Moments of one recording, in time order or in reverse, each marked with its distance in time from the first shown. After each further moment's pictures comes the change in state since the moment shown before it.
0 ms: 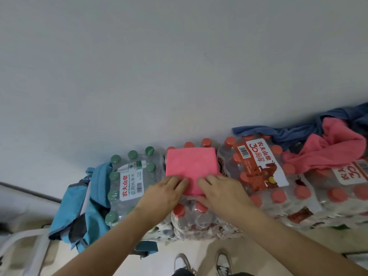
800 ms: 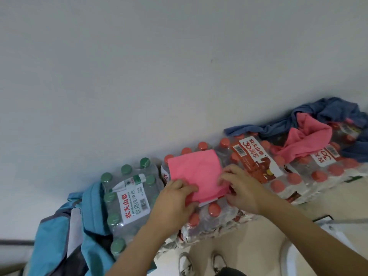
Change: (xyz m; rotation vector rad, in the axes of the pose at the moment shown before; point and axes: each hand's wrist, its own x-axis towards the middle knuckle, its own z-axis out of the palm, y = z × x) left_hand 0.007 -0.025 0.006 -0.592 0.054 -0.085; right_hand -0.006 0.019 -0.009 0.416 -0.131 0.348
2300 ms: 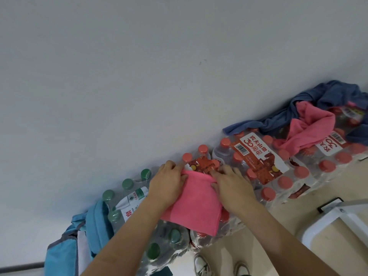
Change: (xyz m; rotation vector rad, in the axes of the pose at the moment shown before) left_hand 0.072 -0.039 -0.019 0.282 -0.133 -0.129; right_hand 0.033 -0.052 0.018 -0.208 -0.044 0.444
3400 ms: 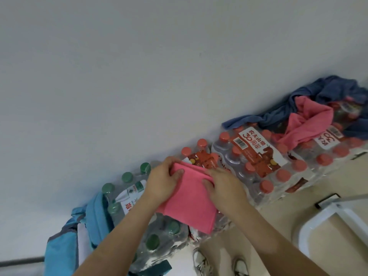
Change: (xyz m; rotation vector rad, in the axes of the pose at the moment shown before) left_hand -0.021 0.002 -0.011 -0.512 0.103 -0.154; right_hand -0.019 -0.020 0.005 0.260 0.177 -0.051
